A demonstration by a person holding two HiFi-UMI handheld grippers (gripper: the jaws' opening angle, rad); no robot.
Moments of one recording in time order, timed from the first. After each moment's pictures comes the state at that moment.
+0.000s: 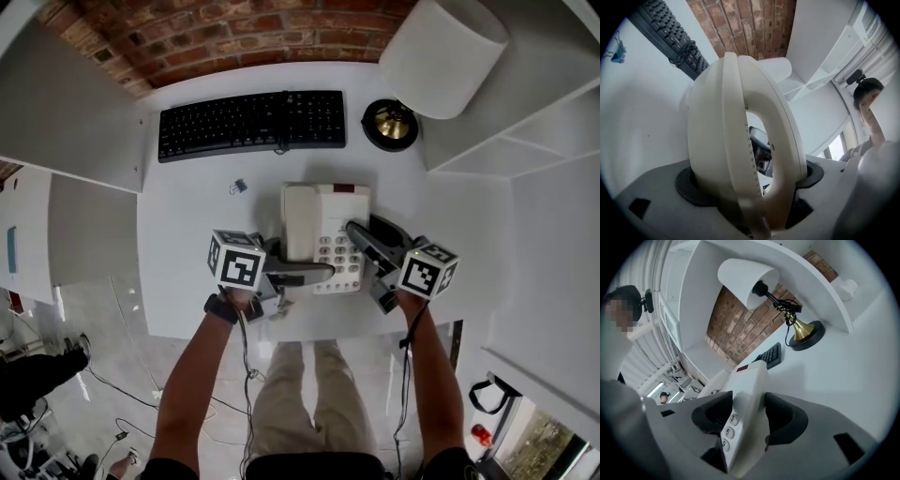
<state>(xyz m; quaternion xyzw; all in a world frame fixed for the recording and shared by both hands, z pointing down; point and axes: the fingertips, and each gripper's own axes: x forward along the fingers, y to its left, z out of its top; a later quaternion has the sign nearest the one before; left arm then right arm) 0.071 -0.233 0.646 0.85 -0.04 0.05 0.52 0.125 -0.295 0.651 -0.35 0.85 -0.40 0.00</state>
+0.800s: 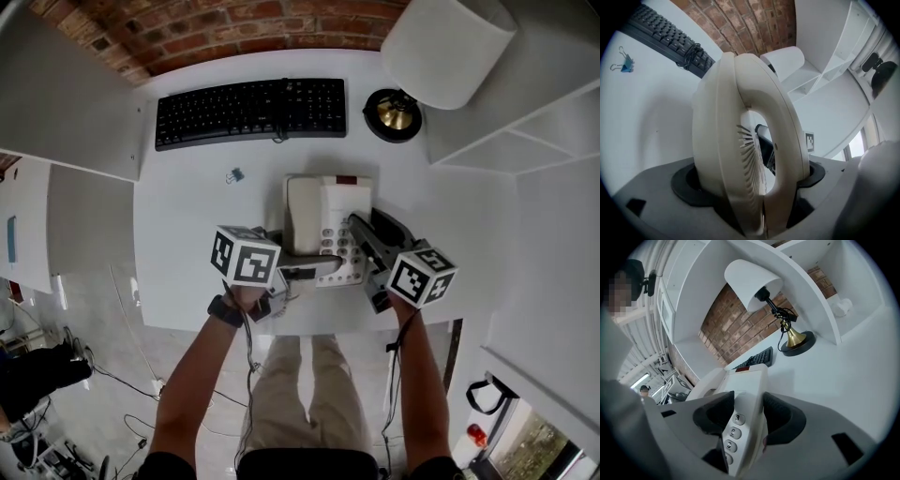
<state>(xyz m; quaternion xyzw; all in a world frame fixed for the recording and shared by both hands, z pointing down) 0.079 -0.237 0.670 0.83 -0.13 0.13 0.52 0.136 -0.294 0.661 -0.42 0.83 -0.37 -0.03</state>
